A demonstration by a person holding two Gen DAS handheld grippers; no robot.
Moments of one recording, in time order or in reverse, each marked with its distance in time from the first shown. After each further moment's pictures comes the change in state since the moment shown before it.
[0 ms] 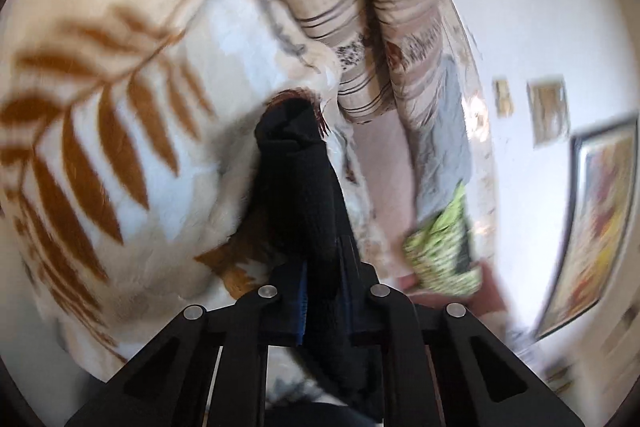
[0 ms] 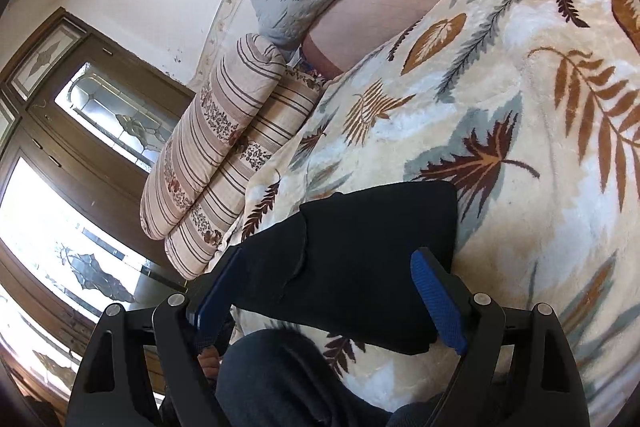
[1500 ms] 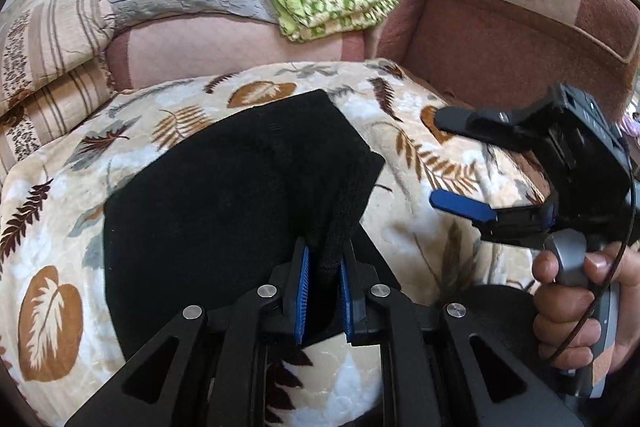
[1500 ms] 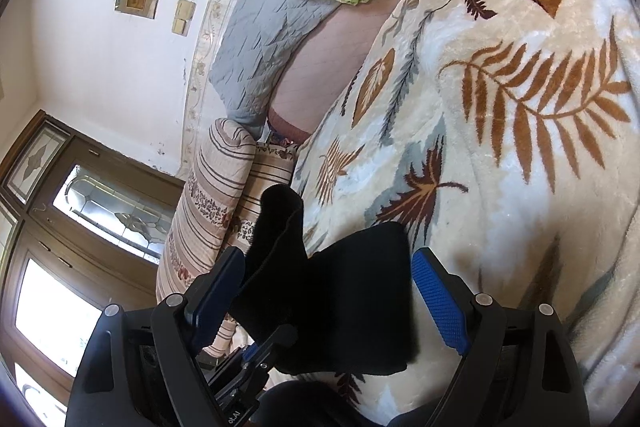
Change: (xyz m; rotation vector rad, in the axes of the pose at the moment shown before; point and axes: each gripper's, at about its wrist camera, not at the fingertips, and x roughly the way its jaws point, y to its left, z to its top) left arm 0.132 -0.253 -0.219 1.185 0.469 0.115; right arm -0.038 -0.046 0.001 0.266 -0.214 0.005
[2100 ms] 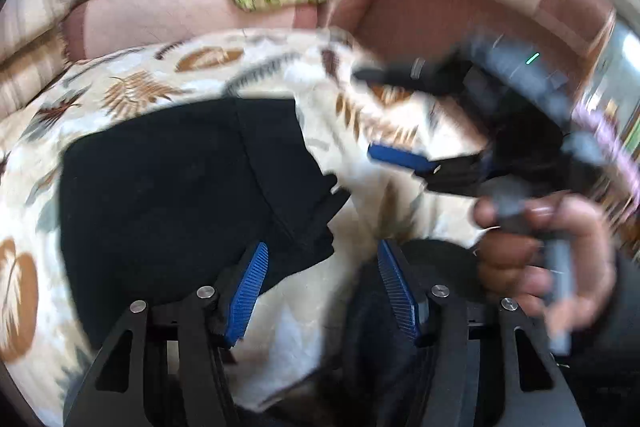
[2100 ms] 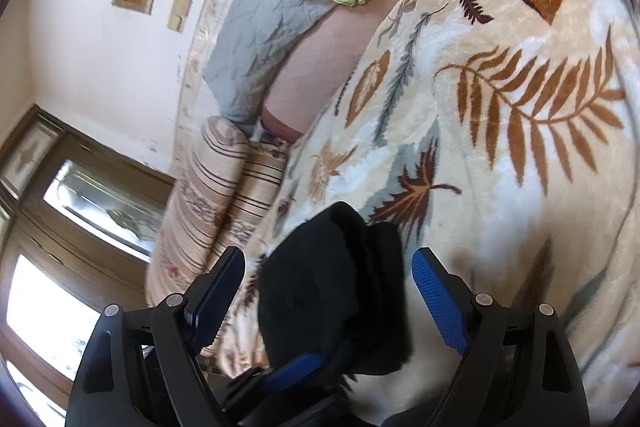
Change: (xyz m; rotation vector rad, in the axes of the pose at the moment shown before) left arm -0.028 0.009 -0.005 -0.053 0.063 -0.205; right arm 0.002 0.012 0.005 -0.066 0.041 -0.101
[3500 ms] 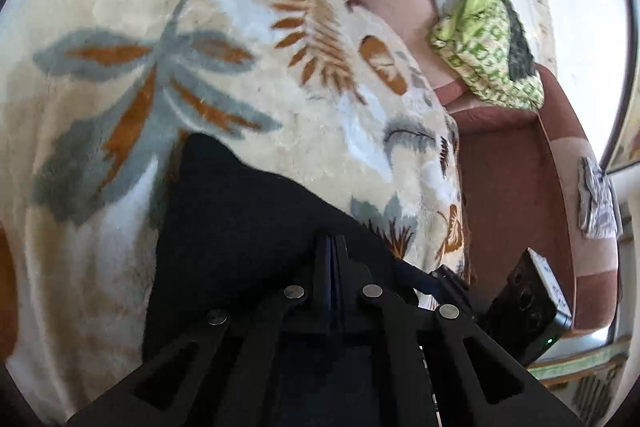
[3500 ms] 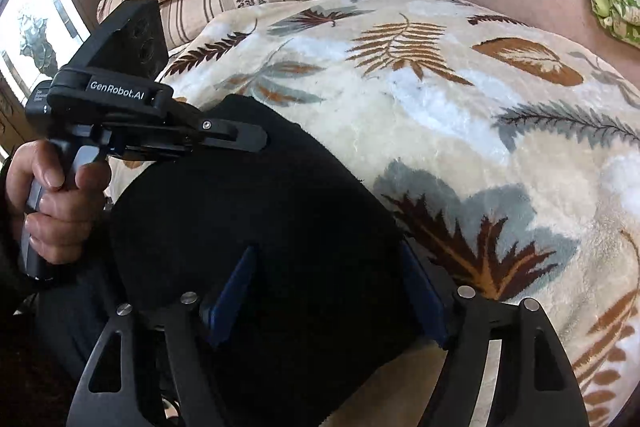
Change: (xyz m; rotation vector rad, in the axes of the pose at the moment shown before) left arm 0.065 0.221 0.048 -0.805 0.031 -0.132; right arm 0.139 0.063 -0.012 -0.949 0.561 -0.164
